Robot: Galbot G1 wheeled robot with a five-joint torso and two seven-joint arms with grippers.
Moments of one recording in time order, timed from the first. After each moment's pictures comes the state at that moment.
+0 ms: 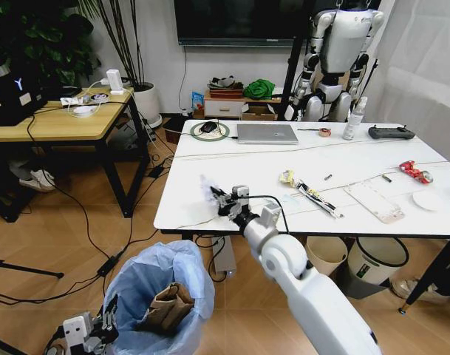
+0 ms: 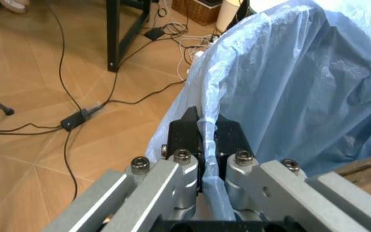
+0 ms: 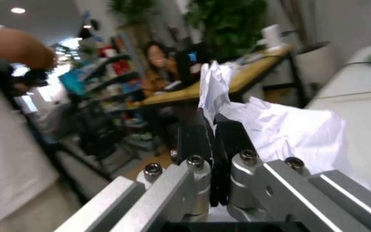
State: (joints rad) left arm 2.13 -1.49 -0.77 -2.36 -0.49 0.15 0.00; right arm -0.99 1.22 -0.07 2.05 0.79 -0.25 -0.04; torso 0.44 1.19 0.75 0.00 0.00
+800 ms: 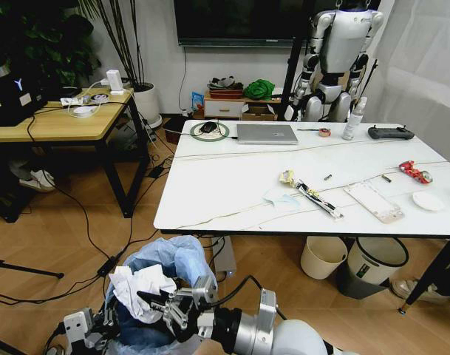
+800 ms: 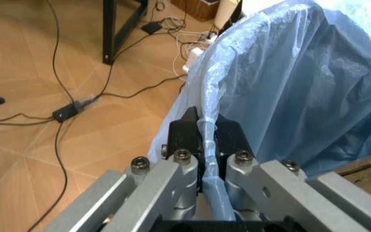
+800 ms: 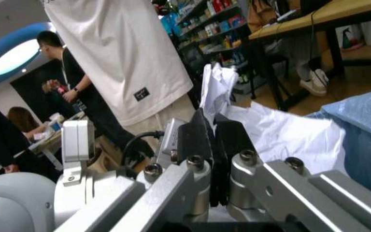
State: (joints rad) left arm 2.13 -1.49 -0.75 -2.41 -0.53 0.21 -0.04; right arm -1.12 0.96 -0.40 2.25 0.80 -0.15 -0.17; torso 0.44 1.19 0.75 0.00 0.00
